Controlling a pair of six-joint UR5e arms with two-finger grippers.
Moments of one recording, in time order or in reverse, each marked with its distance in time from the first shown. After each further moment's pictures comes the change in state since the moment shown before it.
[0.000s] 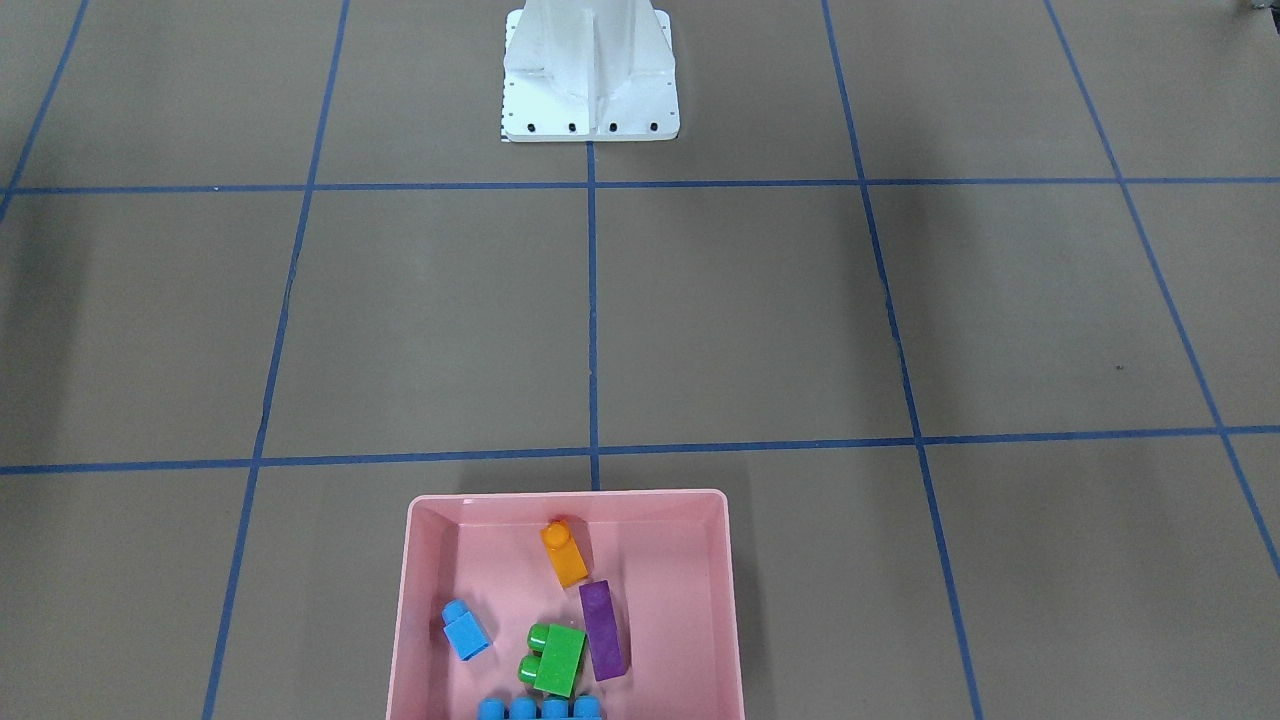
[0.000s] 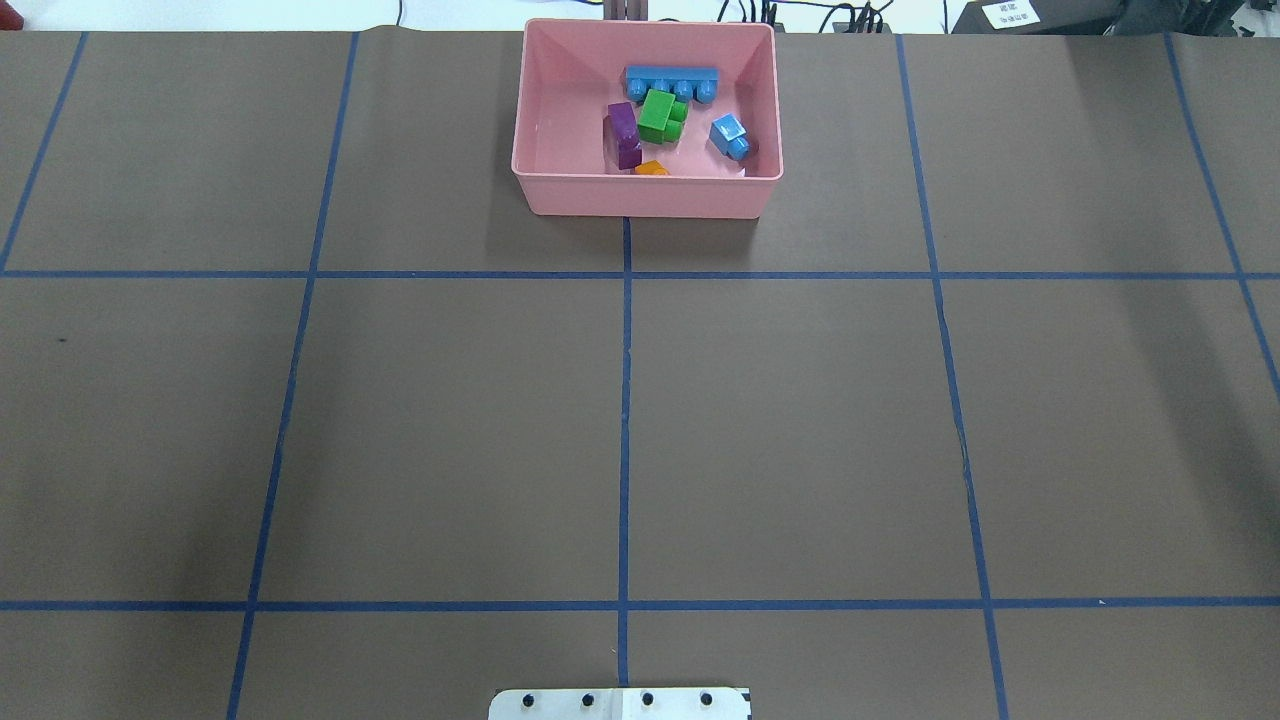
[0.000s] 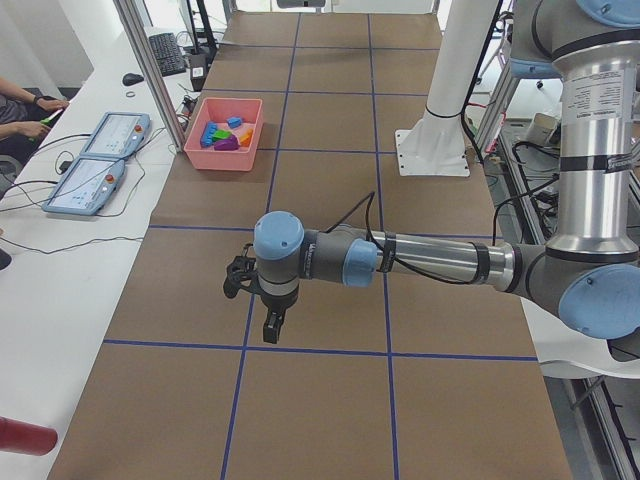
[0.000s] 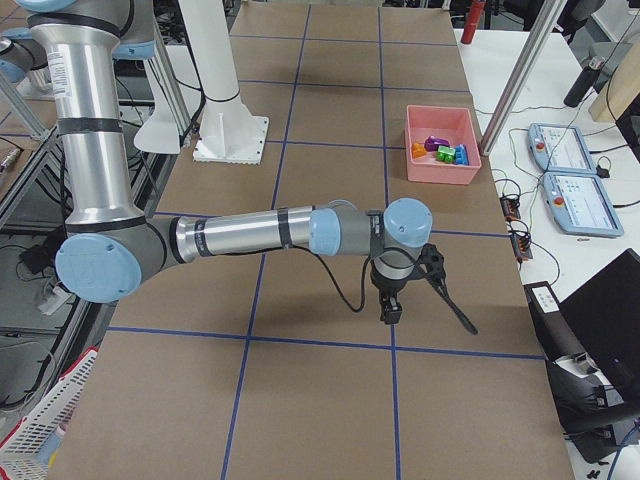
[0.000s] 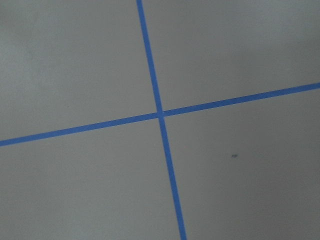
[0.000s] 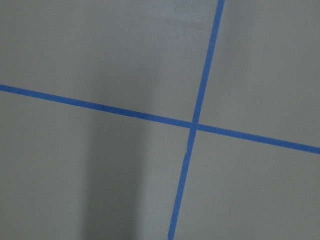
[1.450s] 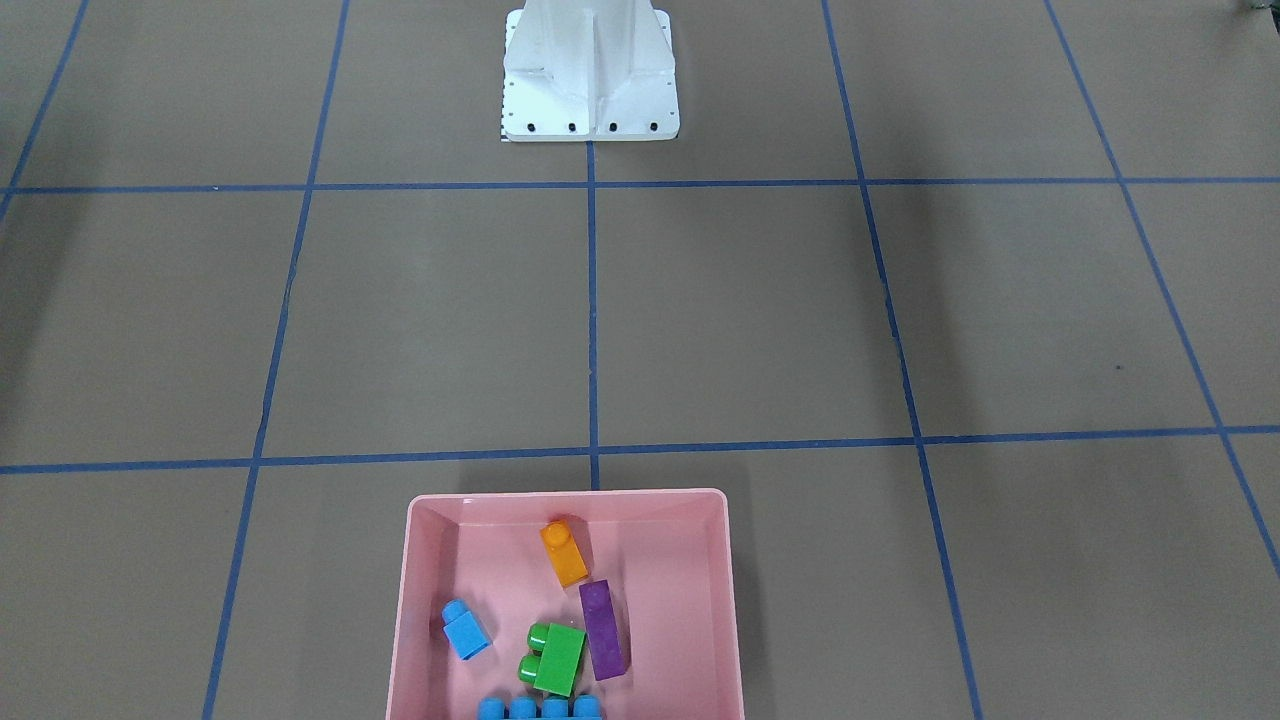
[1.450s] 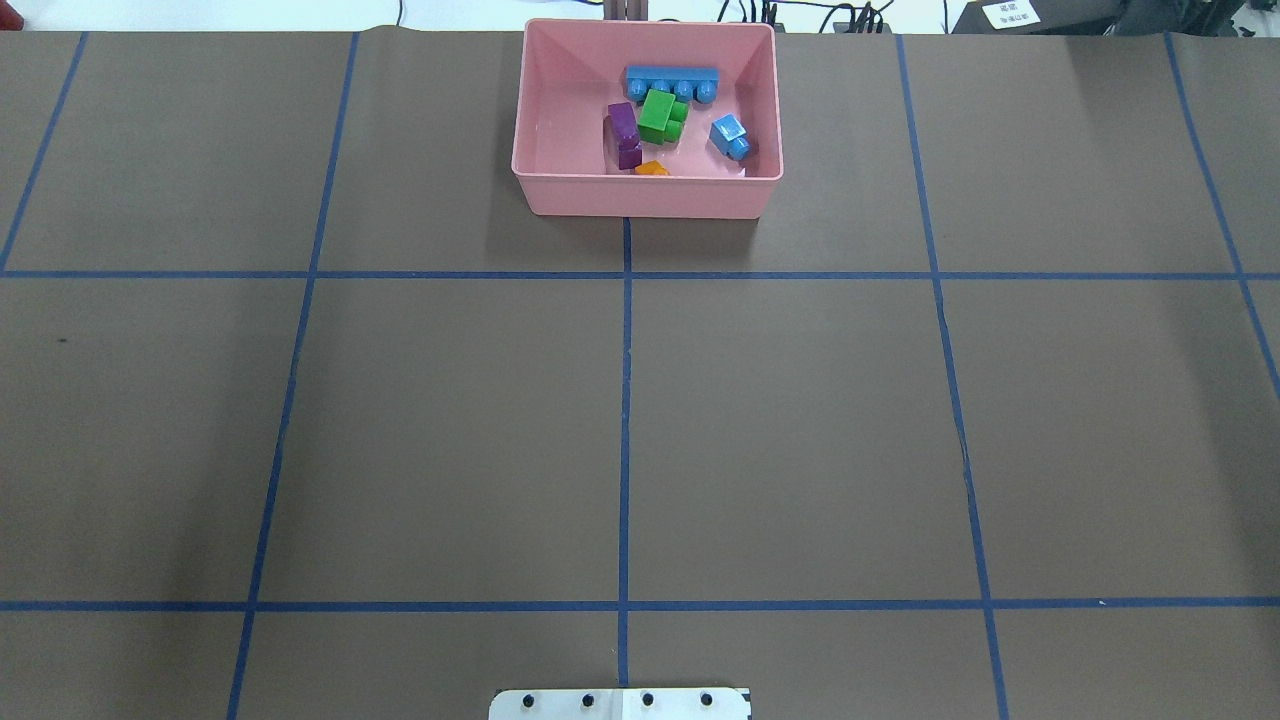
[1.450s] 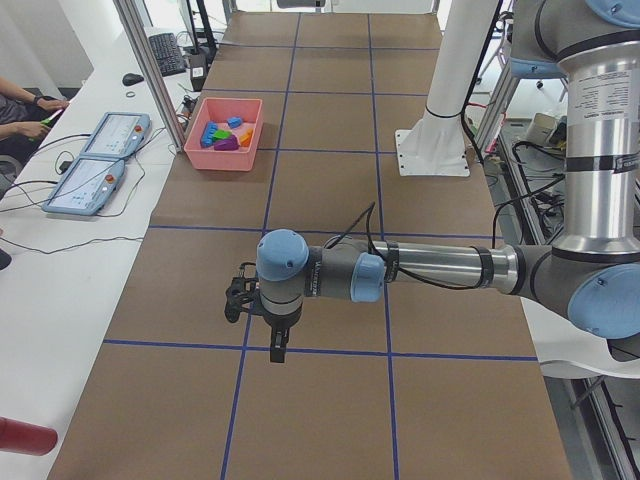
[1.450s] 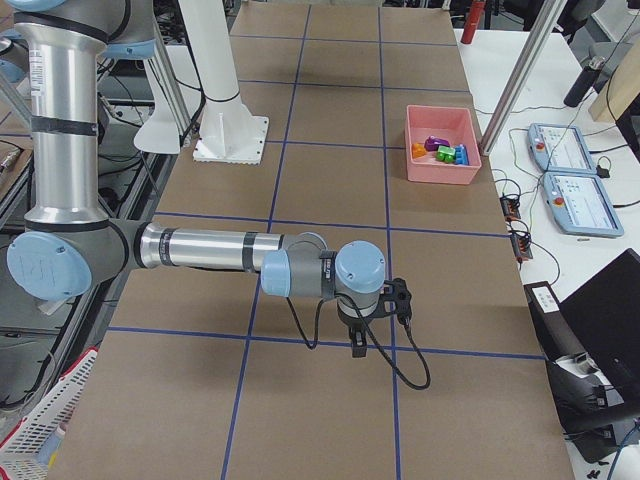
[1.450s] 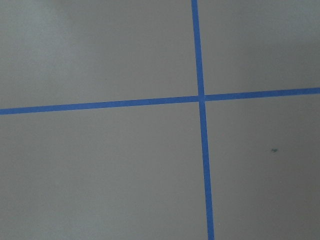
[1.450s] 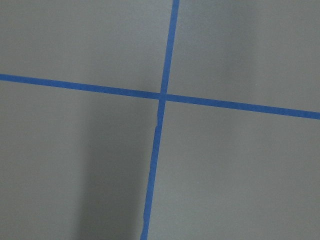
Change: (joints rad) left arm -0.050 0.004 0.010 0.003 -0.001 -0.069; right arm 0.041 -0.110 -0.035 0.171 0.023 0.048
